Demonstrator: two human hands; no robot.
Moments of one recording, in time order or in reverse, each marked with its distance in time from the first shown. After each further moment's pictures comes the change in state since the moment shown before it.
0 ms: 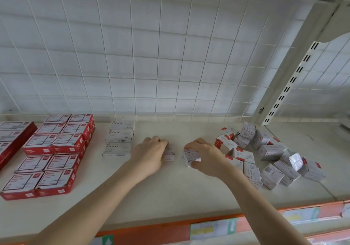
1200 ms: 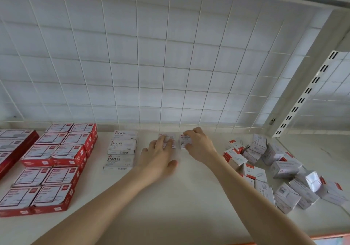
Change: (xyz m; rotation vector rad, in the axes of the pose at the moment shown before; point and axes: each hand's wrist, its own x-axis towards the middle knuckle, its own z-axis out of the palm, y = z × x) left_hand 0.036 -0.007 0.016 0.003 0.005 -0.020; right_hand 0.091 0.005 0.007 0.014 0.120 0.109
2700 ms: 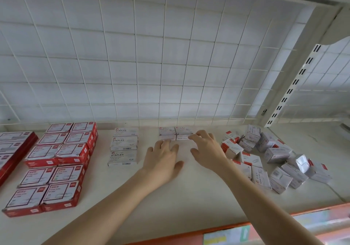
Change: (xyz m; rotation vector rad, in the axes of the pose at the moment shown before) left_hand -0.029 0.011 -0.010 0.069 0.000 0.101; right_hand -0.053 -0.011 -0.011 -0.150 -0.008 0.030
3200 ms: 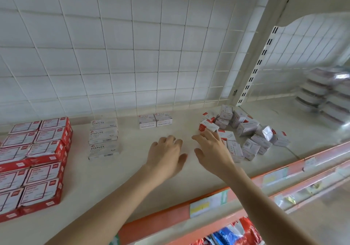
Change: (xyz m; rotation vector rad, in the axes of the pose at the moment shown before) left_hand -0.015 0.044 0.003 -0.081 0.045 0.204; right_hand -0.081 0.024 0.002 -0.049 0.184 0.115
